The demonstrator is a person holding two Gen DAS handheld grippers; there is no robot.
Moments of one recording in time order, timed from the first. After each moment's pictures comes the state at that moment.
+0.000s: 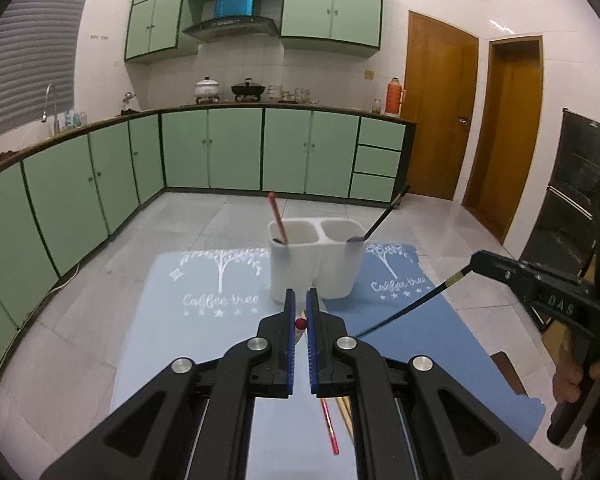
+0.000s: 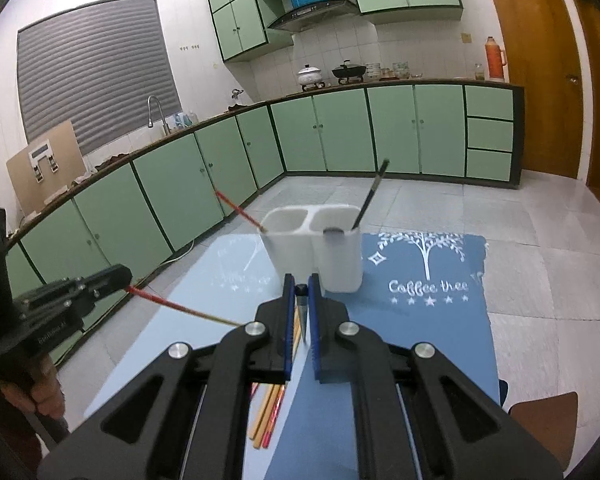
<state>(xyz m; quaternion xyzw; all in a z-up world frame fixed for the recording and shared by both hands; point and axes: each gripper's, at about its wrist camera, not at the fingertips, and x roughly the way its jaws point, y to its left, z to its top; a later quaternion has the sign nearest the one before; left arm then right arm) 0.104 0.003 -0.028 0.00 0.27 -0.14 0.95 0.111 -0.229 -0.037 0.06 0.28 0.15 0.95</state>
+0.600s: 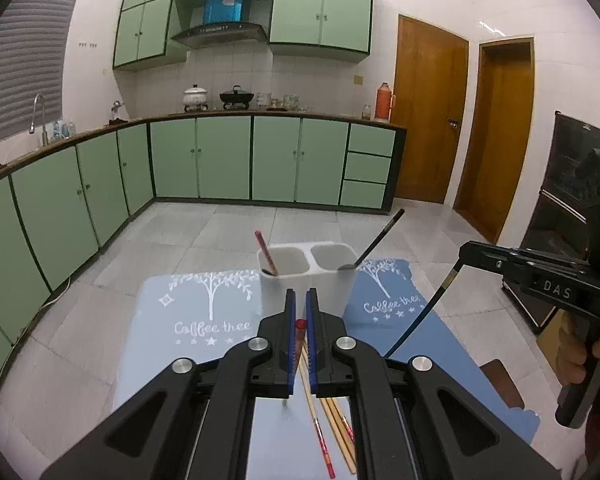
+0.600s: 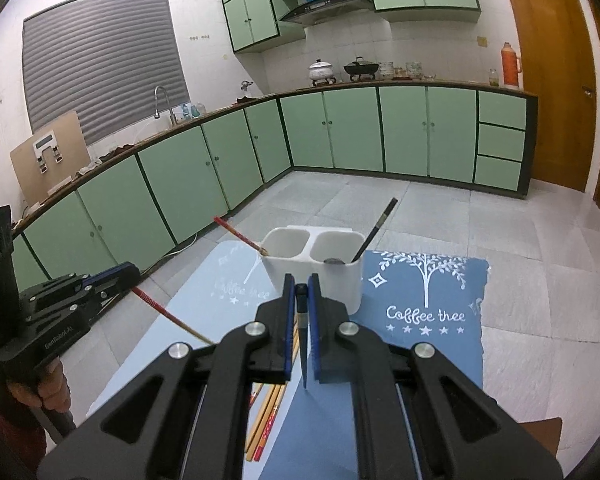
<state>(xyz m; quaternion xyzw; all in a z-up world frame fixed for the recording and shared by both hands) 0.122 -0.002 -0.008 0.01 0.26 -0.16 0.95 0.137 -0.229 -0.007 0.03 0.29 0.17 0.94</state>
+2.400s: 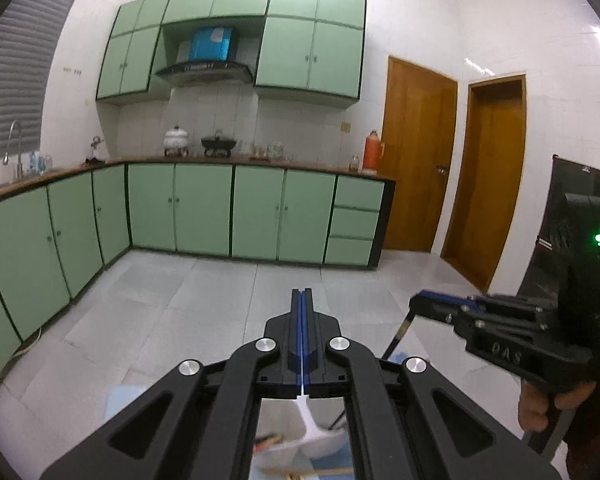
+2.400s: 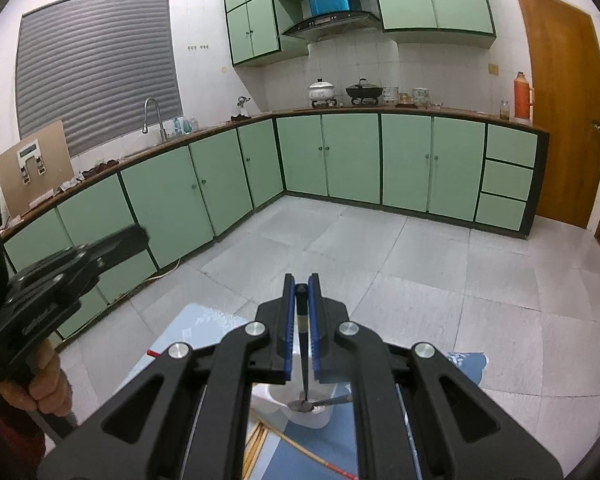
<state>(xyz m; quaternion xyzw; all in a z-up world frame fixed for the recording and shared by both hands) 0.267 -0.030 0.048 -0.02 0.19 -0.19 0.96 0.295 -0.227 0.029 0.01 0.27 0.16 0.95</state>
